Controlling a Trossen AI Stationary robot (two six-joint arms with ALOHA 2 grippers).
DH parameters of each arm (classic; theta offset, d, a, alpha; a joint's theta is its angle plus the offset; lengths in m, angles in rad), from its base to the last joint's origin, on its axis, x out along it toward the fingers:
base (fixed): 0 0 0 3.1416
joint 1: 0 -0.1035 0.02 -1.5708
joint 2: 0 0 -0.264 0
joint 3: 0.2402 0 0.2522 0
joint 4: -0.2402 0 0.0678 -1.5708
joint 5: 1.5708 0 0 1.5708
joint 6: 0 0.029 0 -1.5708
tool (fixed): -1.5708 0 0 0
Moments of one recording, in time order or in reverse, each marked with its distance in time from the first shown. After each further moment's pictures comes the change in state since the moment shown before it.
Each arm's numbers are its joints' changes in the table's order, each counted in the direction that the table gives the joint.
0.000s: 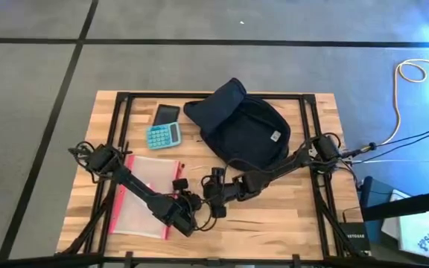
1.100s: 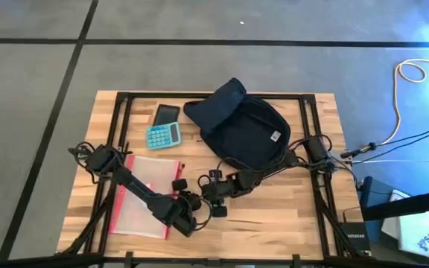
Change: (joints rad) left arm 0.007 -0.001 0.000 0.001 -0.005 -0.059; right arm 0.059 -0.124 0.003 -0.016 0.203 -0.030
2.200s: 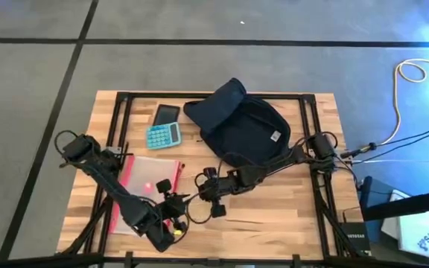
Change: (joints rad) left arm 0.177 0.246 0.046 -0.162 0.338 -0.139; right arm 0.005 0.092 0.061 0.007 0.019 -0.127
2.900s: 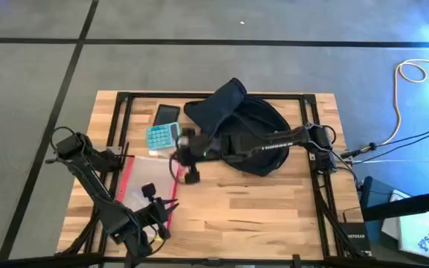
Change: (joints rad) left arm 0.161 0.061 0.000 -0.182 0.086 -0.158; right arm 0.207 0.003 0.505 -0.096 -0.059 -0.301
